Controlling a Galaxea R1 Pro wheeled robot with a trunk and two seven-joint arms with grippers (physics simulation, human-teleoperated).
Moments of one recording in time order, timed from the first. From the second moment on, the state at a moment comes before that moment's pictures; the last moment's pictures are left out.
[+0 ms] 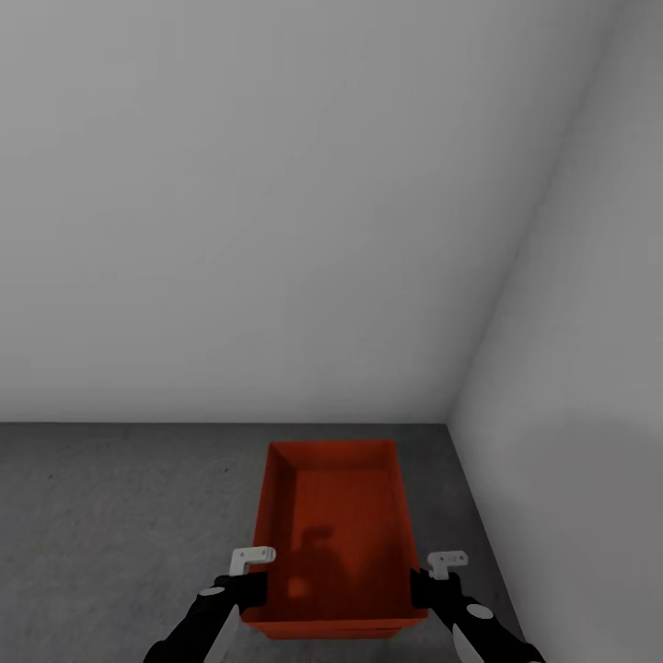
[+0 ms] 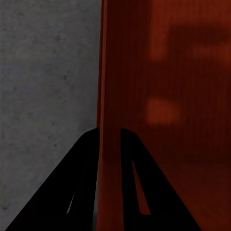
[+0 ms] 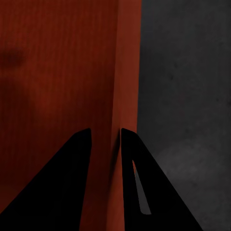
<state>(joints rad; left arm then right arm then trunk) -0.40 -0.11 -0.01 -0.60 0.04 0.26 0.07 -0.51 0.01 -0.01 -0.26 0.00 -0.13 0.15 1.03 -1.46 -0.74</state>
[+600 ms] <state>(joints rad) -0.40 -0.11 0.00 -0.60 0.04 0.26 0.07 -0.51 0.01 -0.01 -0.26 0.00 -0.13 0.15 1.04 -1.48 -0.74</state>
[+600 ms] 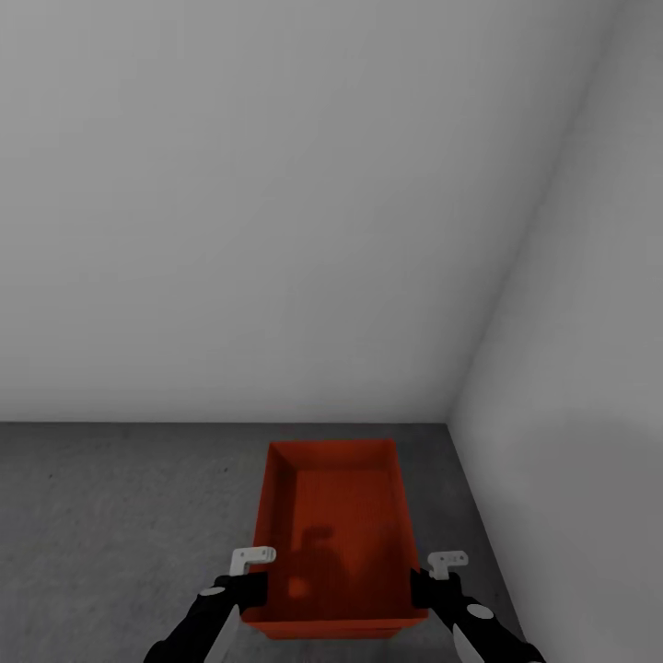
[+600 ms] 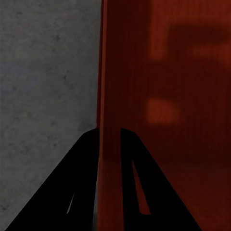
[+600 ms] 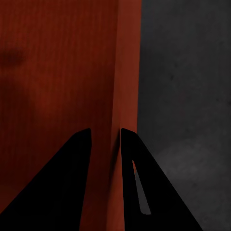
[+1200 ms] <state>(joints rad) -0.40 -0.11 0.00 -0.60 0.04 0.26 0.07 -0.51 0.01 -0.01 -0.26 0.00 -0.13 0.15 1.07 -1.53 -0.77</state>
